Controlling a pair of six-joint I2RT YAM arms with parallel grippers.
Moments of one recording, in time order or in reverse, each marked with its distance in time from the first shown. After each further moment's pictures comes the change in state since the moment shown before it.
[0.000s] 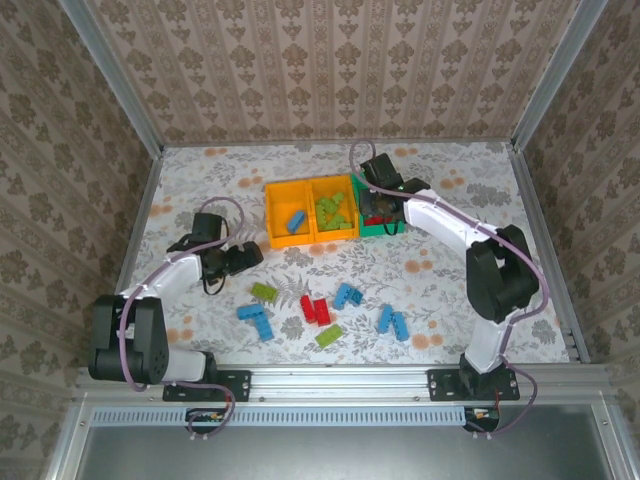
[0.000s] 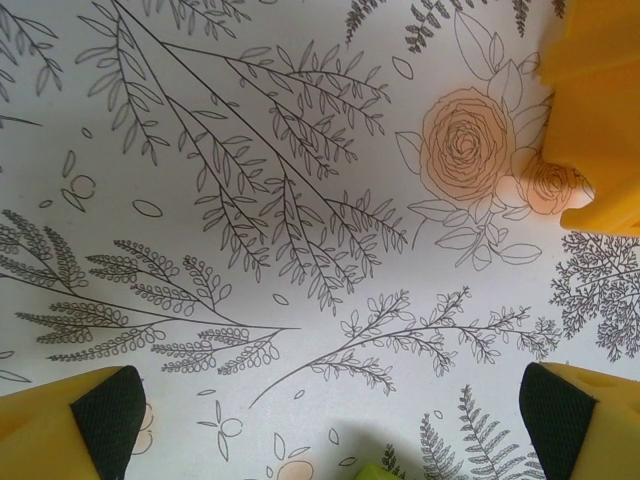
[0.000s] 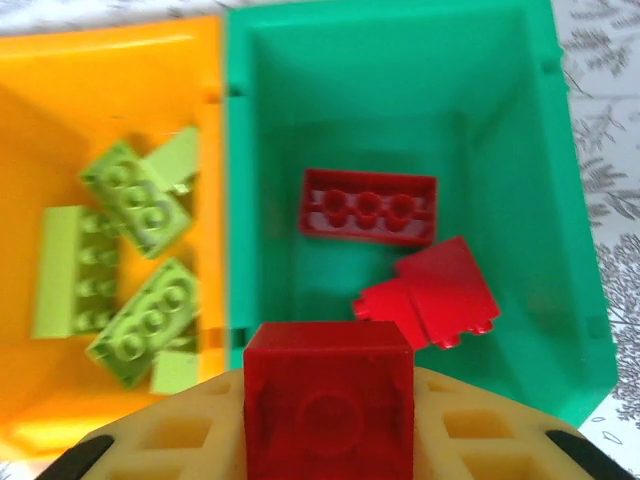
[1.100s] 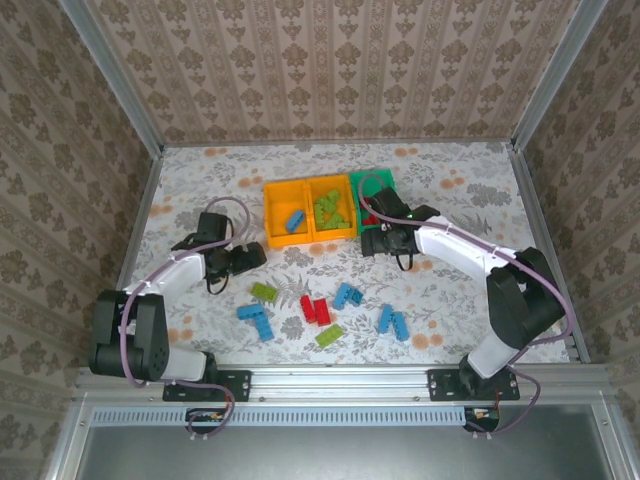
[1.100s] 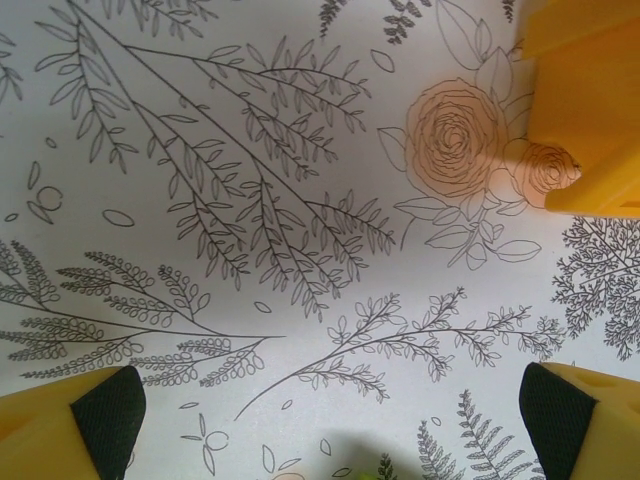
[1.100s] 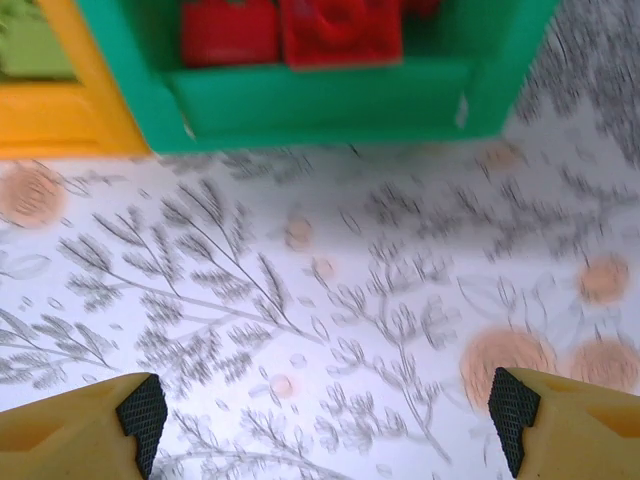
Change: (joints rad) left arm -0.040 0.021 0.007 0.016 -0.031 0.015; right arm 0.065 -0.244 -0.317 -0.156 -0.019 0.083
